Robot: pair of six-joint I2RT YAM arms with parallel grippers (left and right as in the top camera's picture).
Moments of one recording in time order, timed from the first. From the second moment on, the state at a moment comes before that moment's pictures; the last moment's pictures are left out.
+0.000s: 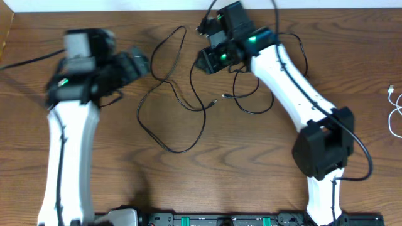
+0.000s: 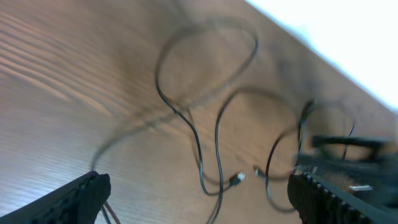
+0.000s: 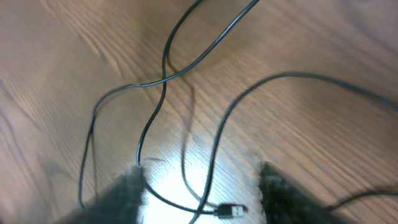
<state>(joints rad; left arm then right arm) 0.09 1.41 1.44 -0.90 0.25 -0.46 0.51 2.13 1.97 -0.81 -0.38 0.04</state>
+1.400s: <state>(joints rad) 0.29 1.38 1.43 -1.01 0.22 -0.43 0.73 2.54 1.96 -0.17 -0.19 0.66</state>
